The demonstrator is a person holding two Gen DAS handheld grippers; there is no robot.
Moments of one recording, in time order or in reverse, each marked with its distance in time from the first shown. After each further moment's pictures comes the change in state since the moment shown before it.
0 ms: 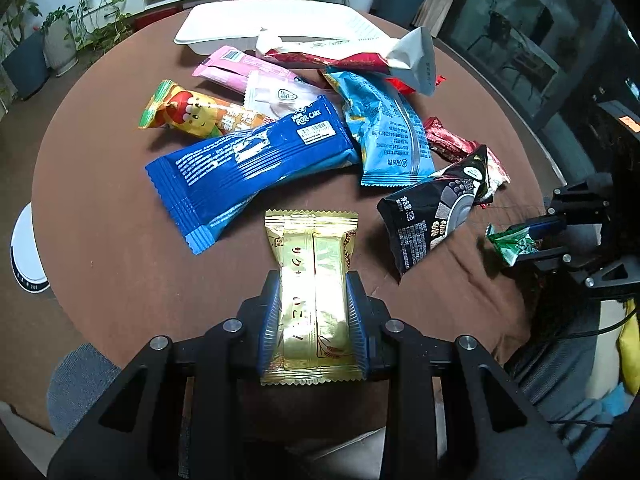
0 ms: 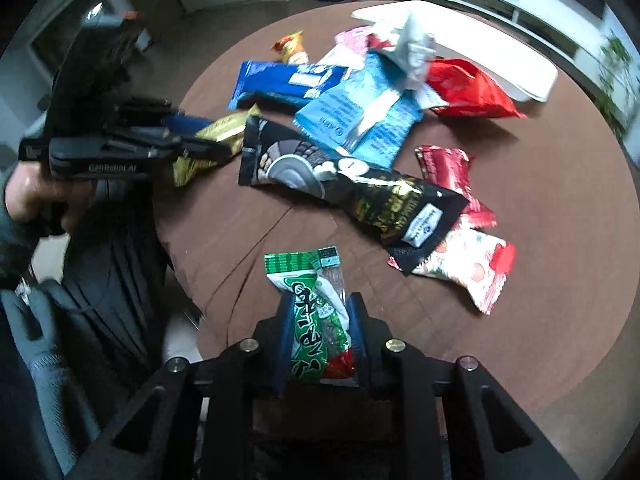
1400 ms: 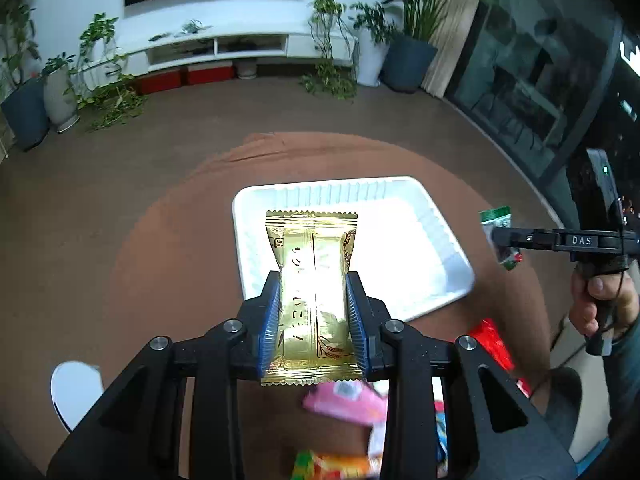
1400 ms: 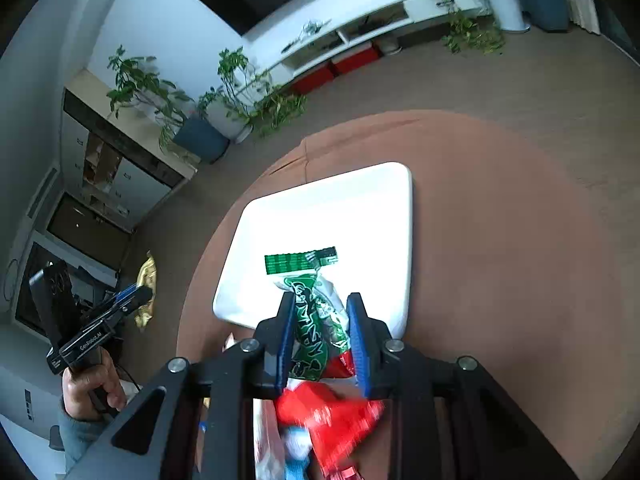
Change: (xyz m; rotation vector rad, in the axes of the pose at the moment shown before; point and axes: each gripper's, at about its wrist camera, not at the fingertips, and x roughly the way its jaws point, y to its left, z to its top) left arm -0.020 0.116 0.298 0.024 -0.173 -0.003; right arm -0.040 -0.220 0.194 0.675 -0.347 0.090
